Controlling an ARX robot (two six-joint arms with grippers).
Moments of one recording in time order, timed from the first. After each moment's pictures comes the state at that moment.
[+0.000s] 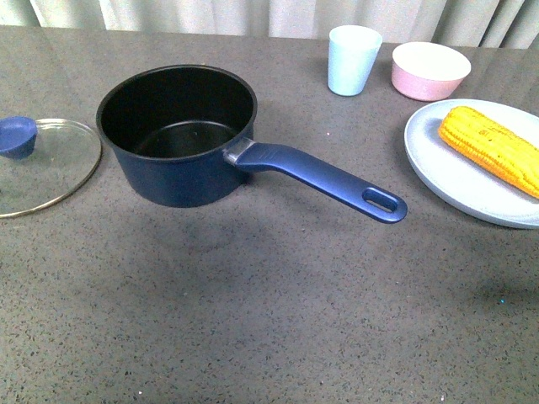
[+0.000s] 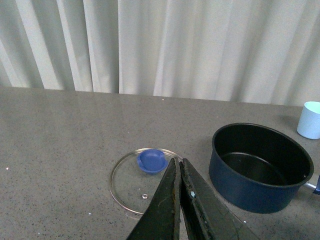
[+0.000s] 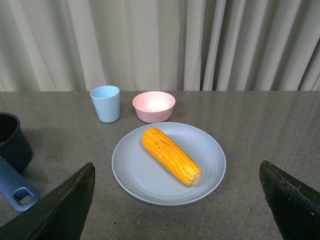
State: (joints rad) left arm 0.00 0.21 0.01 0.21 0.00 -0.01; right arm 0.00 0.00 0.02 0.00 0.00 0.00
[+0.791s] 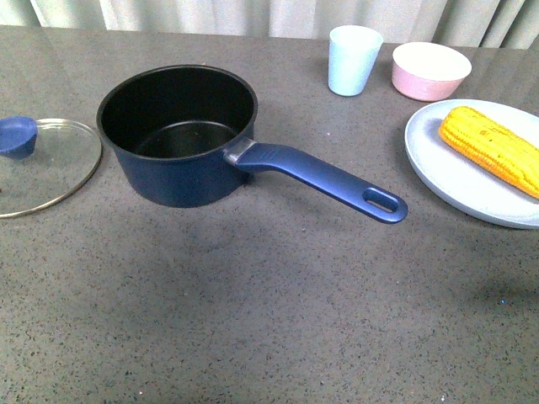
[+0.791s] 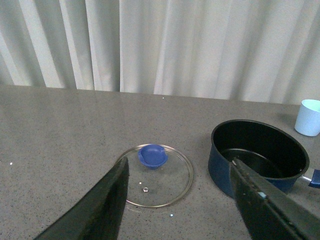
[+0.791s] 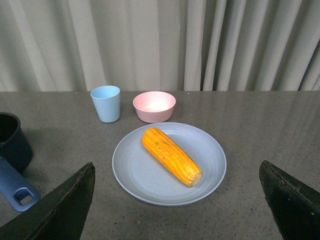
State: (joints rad) left arm 0.00 0.01 0.01 0.00 0.00 -0.01; right arm 0.00 0.00 0.02 0.00 0.00 0.00
